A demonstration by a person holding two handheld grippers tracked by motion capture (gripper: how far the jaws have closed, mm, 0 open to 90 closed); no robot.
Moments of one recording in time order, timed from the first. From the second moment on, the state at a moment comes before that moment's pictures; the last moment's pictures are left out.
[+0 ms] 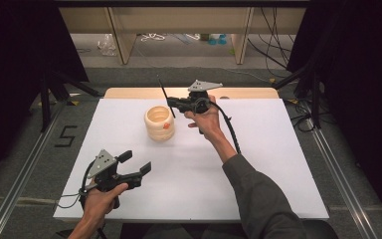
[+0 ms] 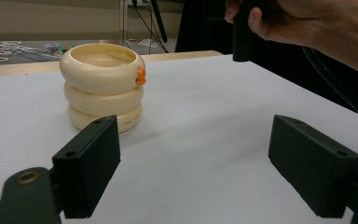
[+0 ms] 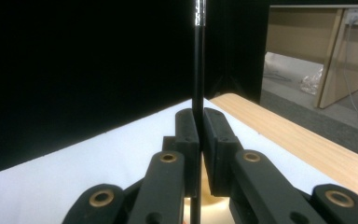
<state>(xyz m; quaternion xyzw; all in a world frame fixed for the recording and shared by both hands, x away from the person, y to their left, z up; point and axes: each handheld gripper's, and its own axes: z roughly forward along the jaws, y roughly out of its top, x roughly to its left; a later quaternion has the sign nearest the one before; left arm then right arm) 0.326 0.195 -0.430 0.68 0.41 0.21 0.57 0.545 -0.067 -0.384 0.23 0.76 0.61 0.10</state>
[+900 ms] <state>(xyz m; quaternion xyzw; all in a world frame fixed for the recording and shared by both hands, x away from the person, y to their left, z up) 0.326 0.195 -0.430 0.68 0.41 0.21 0.57 0.557 -0.049 -0.394 0.25 0.75 0.61 0.09</state>
